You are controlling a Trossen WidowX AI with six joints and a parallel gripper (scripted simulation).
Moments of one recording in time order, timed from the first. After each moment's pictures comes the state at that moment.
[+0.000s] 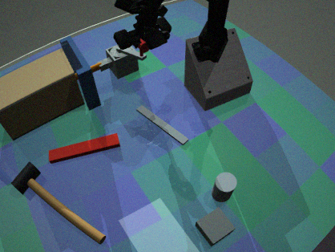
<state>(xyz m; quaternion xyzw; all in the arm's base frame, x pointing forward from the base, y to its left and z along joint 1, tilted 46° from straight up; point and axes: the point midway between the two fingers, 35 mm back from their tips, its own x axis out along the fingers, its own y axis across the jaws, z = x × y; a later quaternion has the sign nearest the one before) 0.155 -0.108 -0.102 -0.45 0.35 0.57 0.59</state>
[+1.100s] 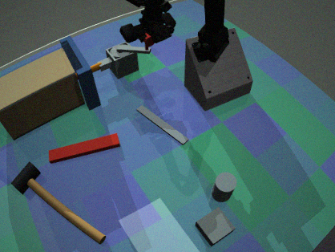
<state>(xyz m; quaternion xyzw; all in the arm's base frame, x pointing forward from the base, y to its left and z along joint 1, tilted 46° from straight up) 0.124 -0.128 -0.122 -0.45 0.36 0.57 0.58</state>
